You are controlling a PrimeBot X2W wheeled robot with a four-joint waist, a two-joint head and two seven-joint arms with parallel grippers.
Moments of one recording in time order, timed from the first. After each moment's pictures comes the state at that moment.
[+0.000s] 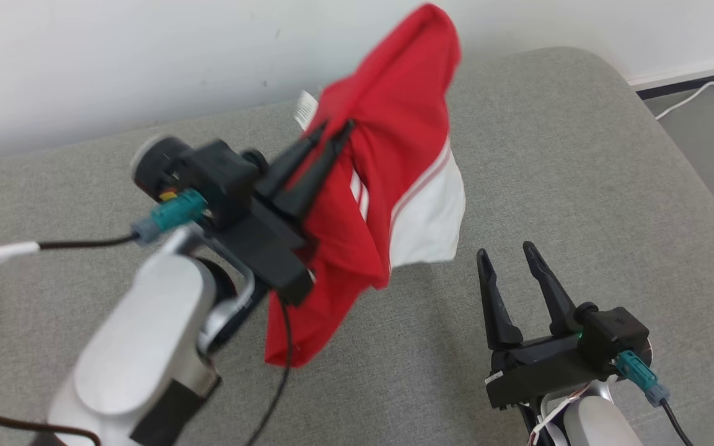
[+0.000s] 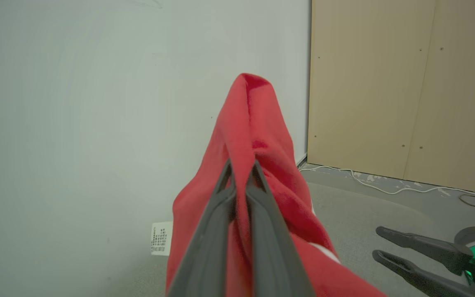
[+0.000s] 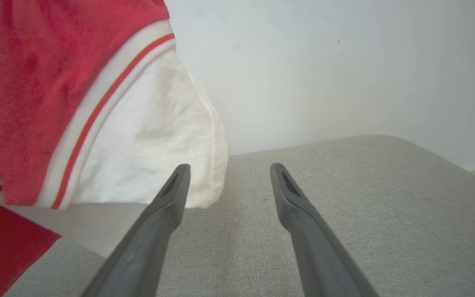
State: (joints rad) left arm -0.81 0.22 -0.54 0.03 -0.39 -0.11 0.03; right arm -0.25 -0.05 0.30 0.14 0.17 0.13 -0.26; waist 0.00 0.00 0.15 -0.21
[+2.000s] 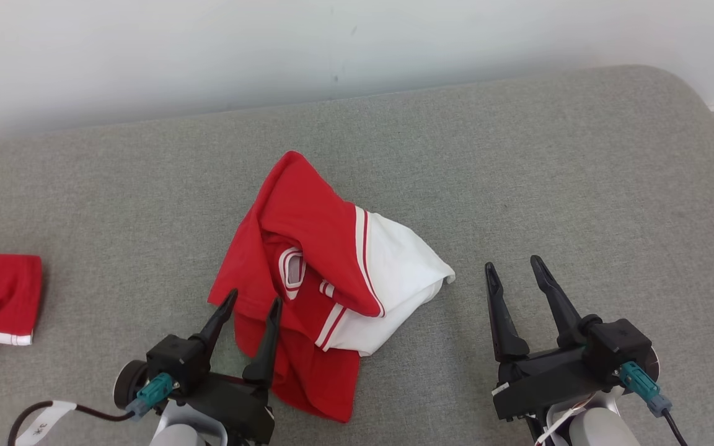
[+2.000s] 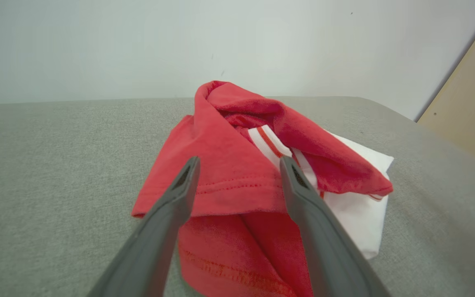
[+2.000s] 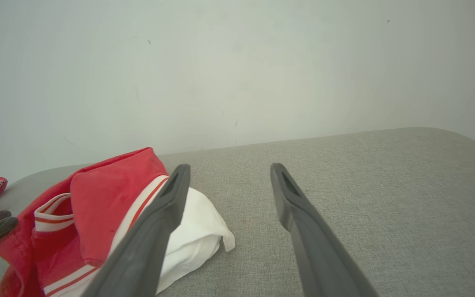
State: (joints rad) left arm -0.39 0.11 -0.34 0.34 -0.30 -0.01 -0.26; right arm -0.22 -0.06 0.28 0.14 0.15 0.13 -0.26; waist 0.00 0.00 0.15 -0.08
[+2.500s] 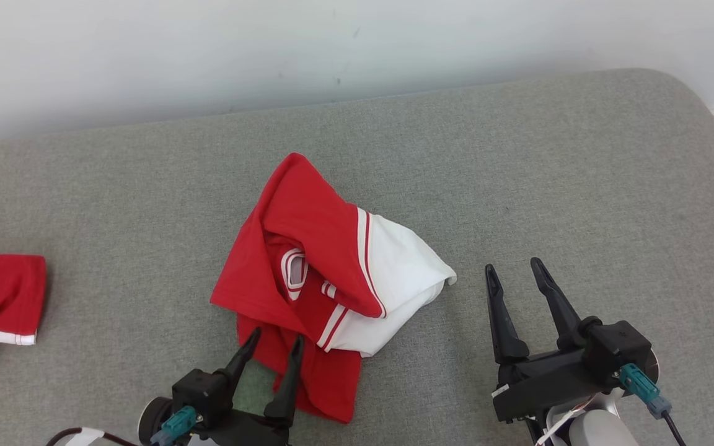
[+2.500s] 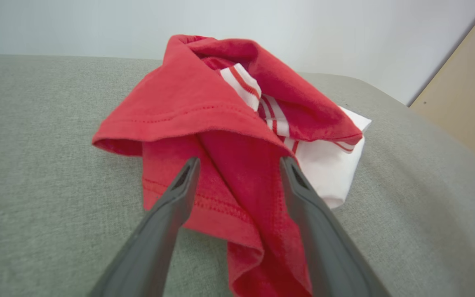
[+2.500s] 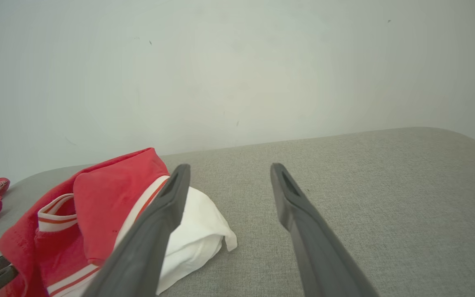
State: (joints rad) left arm -0.30 0.08 -0.38 0.32 -0.32 0.00 -0.25; right arm -0.21 -0.06 0.28 0.14 0.16 0.13 -0.26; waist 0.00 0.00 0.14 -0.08
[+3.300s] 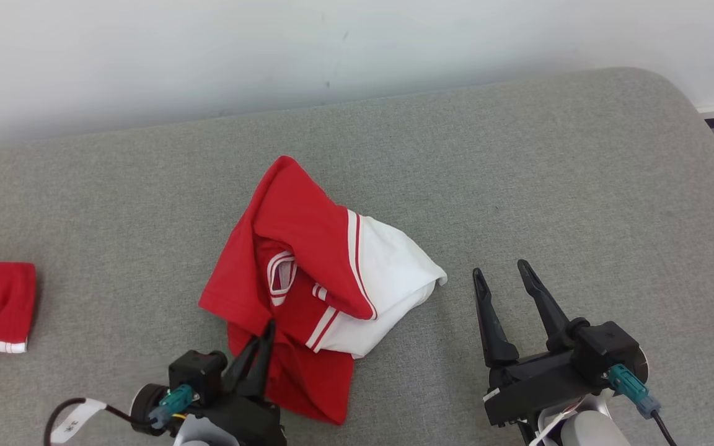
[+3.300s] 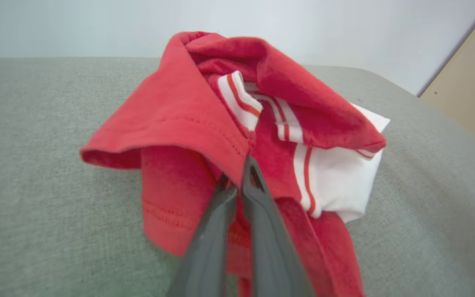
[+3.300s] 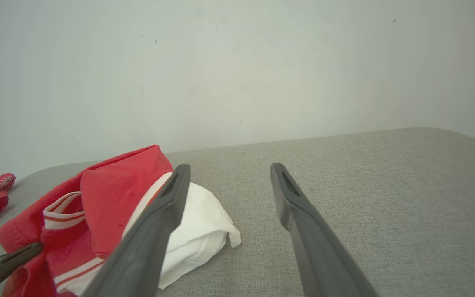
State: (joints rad) left arm -0.38 0.09 -0.40 0.42 -0.33 0.02 -0.24; right arm -0.22 -0.06 0.32 0.15 0.16 0.13 -0.26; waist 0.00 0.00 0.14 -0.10
